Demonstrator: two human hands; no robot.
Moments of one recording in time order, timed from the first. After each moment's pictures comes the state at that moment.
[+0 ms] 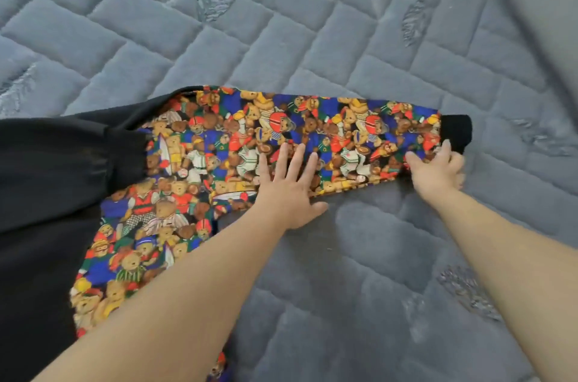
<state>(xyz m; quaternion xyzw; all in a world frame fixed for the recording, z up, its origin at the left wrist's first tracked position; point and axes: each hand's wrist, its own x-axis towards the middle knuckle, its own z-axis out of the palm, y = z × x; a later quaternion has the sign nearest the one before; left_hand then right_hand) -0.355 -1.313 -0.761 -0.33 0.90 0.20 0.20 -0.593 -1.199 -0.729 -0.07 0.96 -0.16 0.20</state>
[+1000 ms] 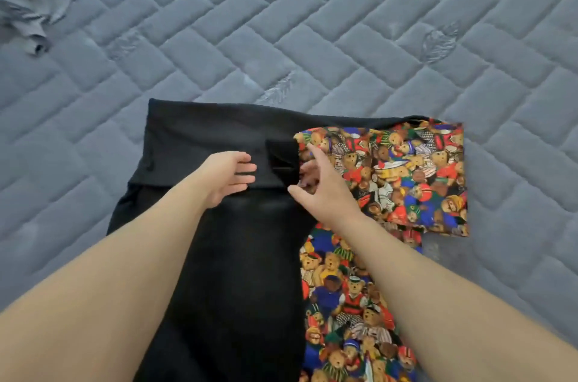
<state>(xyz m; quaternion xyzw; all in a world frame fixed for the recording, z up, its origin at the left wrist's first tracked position) 0.073 -1.486 -0.661 -0.69 0.32 0.64 -0.13 -0.127 -1.395 -0.674 -0.52 0.66 -0.30 0.46</state>
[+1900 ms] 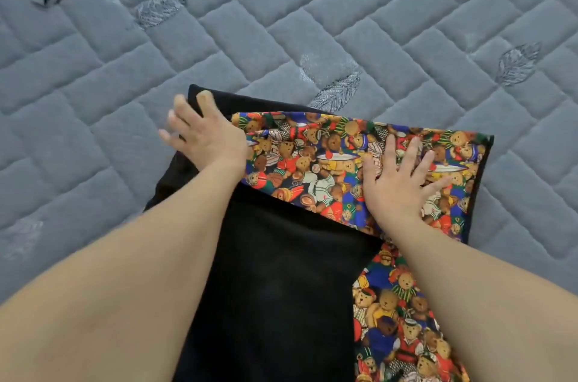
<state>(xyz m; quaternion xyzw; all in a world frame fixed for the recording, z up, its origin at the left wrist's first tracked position) 0.142 -1.568 -0.696 -0.84 0.52 0.08 -0.12 -0.115 -1.472 -0.749 -0.49 0.86 0.07 0.11</state>
